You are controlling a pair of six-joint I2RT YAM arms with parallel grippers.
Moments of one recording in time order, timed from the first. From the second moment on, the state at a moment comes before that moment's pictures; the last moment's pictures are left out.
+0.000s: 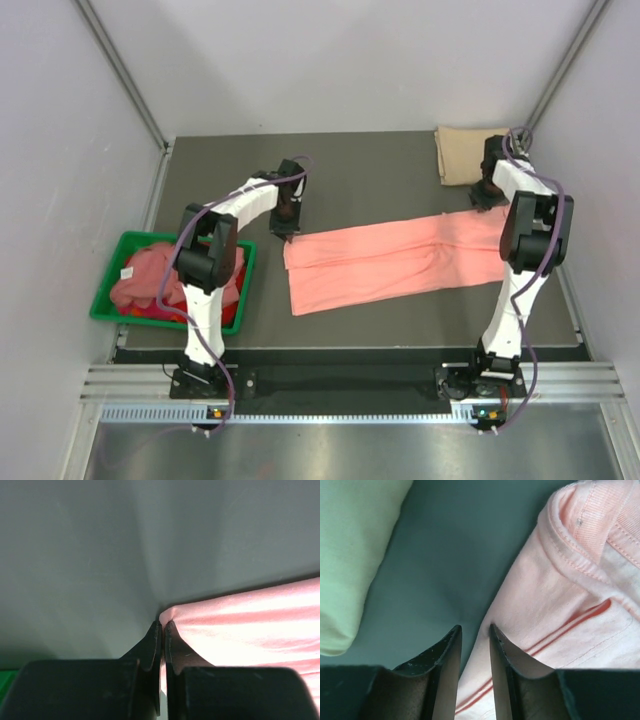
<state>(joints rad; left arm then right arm) -0.39 2.09 1.58 -0.80 -0.04 -0.27 -0.13 2.16 1.68 -0.70 0.27 0.87</state>
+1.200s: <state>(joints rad) -0.48 1.51 1.12 -1.05 -0.09 -0.47 0.26 2.30 1.79 -0.37 0.13 0.90</state>
